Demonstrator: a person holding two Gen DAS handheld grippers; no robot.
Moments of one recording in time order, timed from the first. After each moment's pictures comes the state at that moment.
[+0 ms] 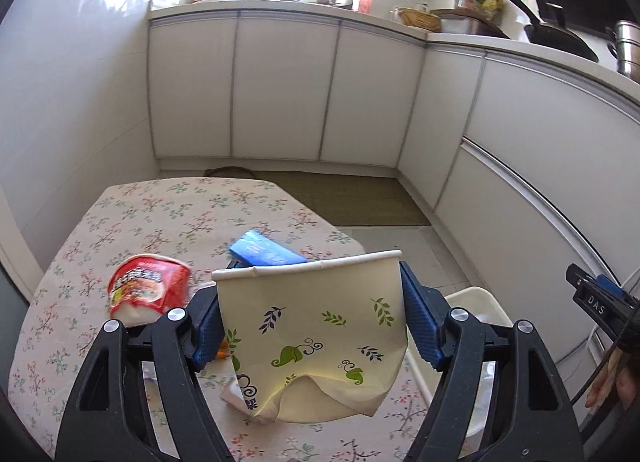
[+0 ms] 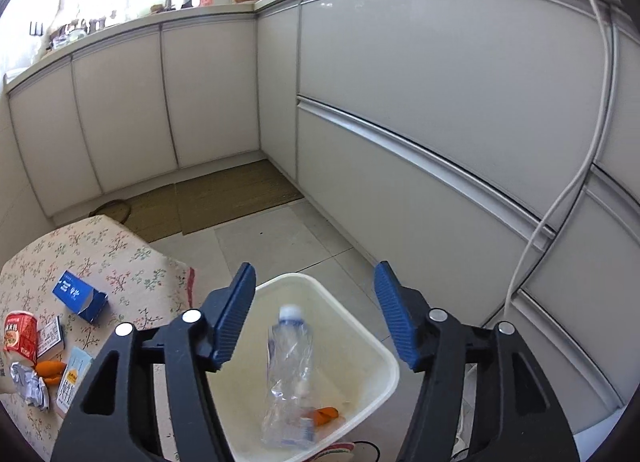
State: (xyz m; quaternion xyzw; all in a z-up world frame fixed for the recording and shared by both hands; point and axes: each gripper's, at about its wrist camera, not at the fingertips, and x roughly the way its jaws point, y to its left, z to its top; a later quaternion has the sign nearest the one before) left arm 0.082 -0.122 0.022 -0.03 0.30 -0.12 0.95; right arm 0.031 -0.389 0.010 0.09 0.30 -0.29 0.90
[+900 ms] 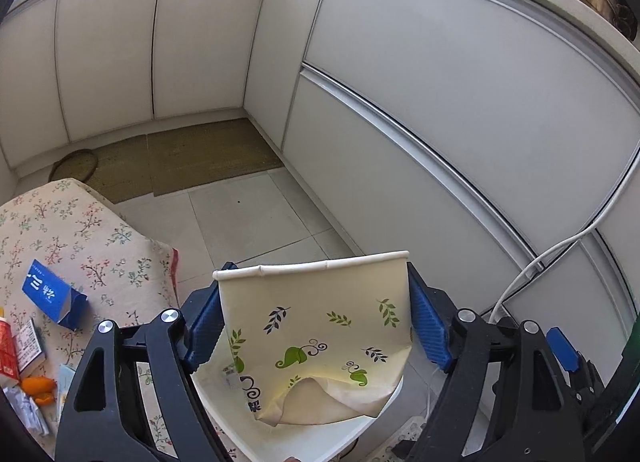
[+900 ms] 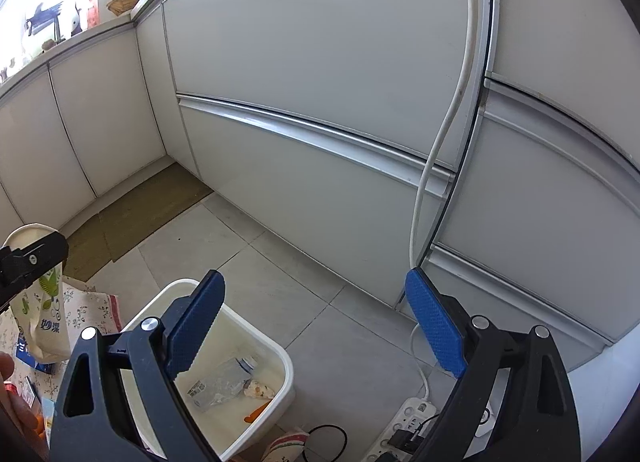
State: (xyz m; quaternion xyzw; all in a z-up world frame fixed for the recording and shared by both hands) left arm 0.131 -0.340 0.009 0.01 0.40 -0.34 0.85; right arm -0.026 -0.485 0.002 0.18 0.32 -0.41 0.83
